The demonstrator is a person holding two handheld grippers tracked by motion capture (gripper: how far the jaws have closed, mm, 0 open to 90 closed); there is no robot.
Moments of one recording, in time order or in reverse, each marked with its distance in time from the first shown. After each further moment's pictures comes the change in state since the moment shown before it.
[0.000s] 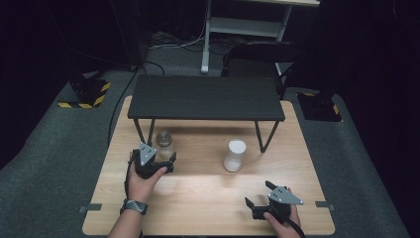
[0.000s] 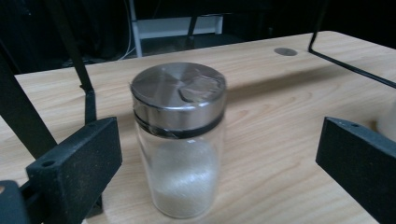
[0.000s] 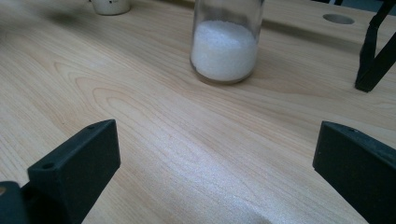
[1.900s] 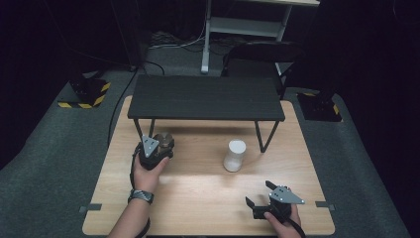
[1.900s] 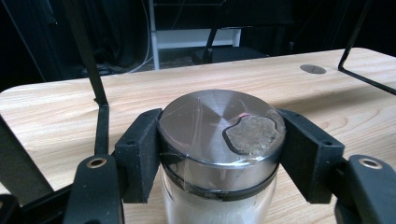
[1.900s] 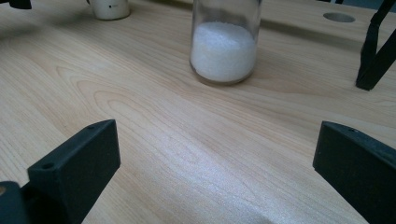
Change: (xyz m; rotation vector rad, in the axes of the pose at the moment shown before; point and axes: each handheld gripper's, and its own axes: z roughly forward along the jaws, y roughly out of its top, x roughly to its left) left arm -0.005 -0.002 0.026 -0.044 0.061 -0.025; right arm -0.004 -0.001 -0.001 -0.007 0.009 0.020
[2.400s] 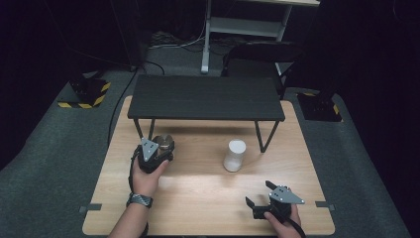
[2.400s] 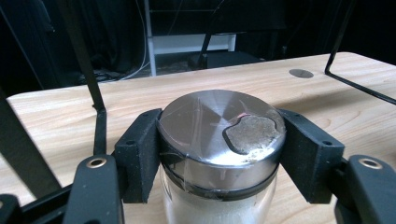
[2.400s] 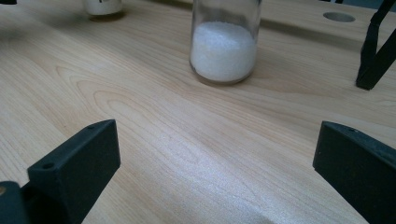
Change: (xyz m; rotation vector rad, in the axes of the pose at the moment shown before) left arm -0.007 0.000 -0.017 -0.023 -0.004 0.013; right arm 0.000 0.000 0.000 0.001 0.000 -0.001
